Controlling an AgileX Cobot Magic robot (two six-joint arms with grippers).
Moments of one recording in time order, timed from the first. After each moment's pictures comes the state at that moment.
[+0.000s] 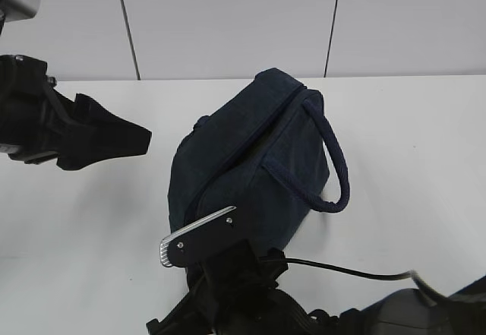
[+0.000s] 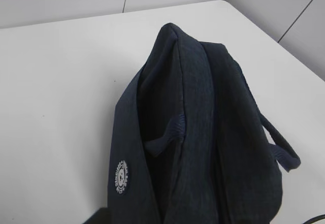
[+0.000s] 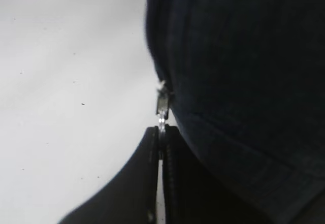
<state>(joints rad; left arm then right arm) -0.33 1.22 -0.76 -0.98 0.58 0.96 1.13 1.99 -0.75 0.79 -0.67 -0.31</state>
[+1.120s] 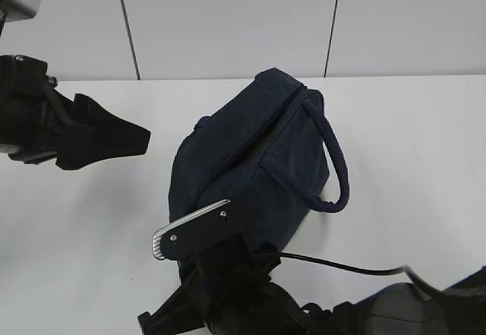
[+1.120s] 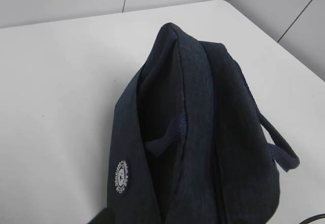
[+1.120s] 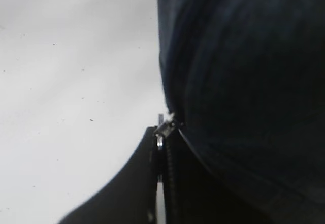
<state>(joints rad) -0.33 1.22 -0.76 -0.98 0.58 0.96 1.13 1.99 -0.77 0.79 -0.67 -0.31</state>
